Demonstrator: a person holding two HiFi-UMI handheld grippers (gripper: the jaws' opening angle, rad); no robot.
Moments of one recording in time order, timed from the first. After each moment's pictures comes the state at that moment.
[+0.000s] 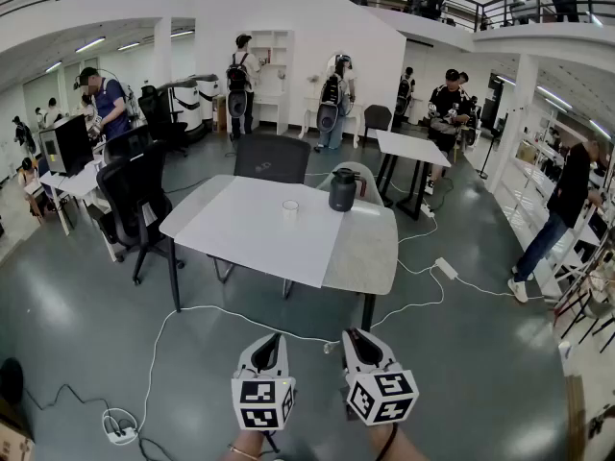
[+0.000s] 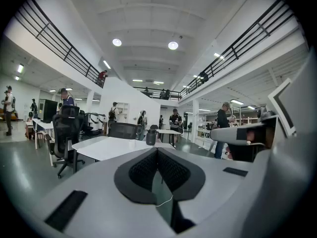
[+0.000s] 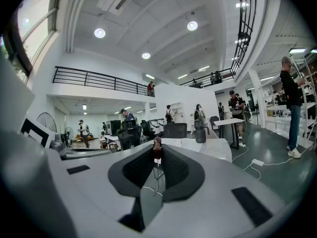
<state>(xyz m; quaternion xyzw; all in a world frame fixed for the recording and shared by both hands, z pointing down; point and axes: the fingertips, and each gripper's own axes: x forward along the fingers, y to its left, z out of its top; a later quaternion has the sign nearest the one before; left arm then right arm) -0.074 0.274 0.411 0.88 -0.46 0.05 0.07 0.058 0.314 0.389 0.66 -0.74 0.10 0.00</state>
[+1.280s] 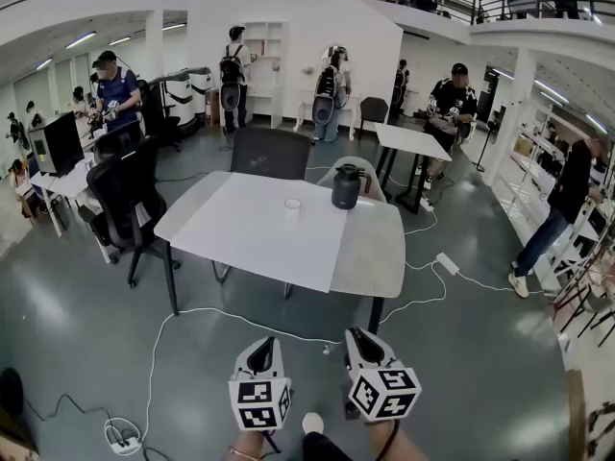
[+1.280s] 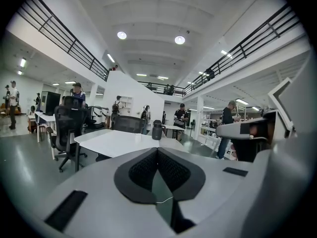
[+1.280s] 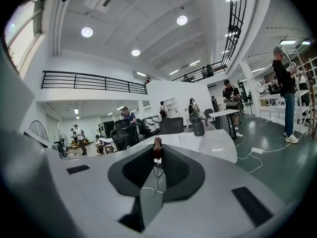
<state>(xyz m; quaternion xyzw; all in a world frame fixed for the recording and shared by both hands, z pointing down) -0.103 0.219 0.447 0.87 -0.47 0.07 0.11 0.050 0.262 0.415 0.68 -0.71 0.15 -0.01</state>
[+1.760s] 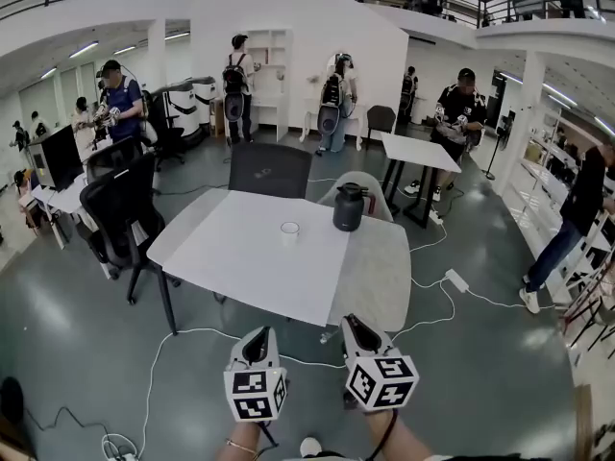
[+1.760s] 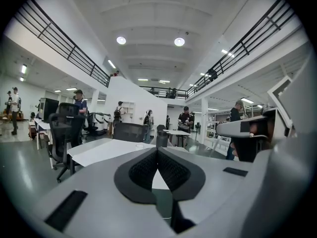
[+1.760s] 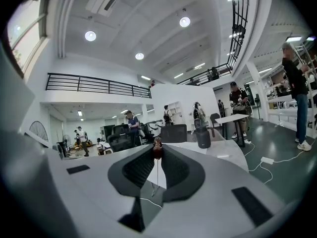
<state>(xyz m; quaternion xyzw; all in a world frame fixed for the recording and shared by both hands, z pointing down) -0.055 0.104 0.421 0.86 -0.49 0.06 0.08 0.101 0.141 0.389 0.66 -0.74 0.13 -0.03</state>
